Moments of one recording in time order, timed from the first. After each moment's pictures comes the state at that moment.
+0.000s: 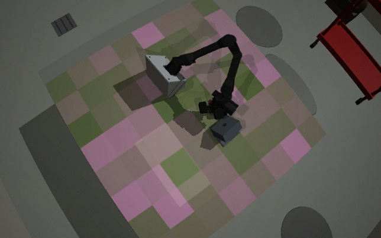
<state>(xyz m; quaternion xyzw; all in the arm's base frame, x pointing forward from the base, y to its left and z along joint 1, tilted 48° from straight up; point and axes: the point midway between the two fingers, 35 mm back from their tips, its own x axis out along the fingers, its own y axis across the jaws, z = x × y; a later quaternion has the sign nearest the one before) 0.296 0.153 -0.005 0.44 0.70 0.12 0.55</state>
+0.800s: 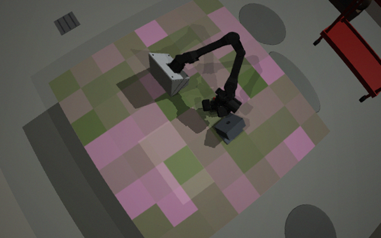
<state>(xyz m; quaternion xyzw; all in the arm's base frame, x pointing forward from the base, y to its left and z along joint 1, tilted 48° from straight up) 0.295 0.153 -0.006 0.44 0.70 0.12 0.55</state>
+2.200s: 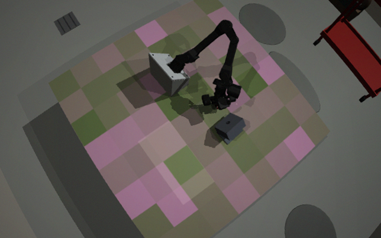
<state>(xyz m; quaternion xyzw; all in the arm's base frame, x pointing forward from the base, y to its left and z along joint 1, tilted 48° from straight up) 0.285 0.145 0.011 0.45 0.61 0.06 0.64</state>
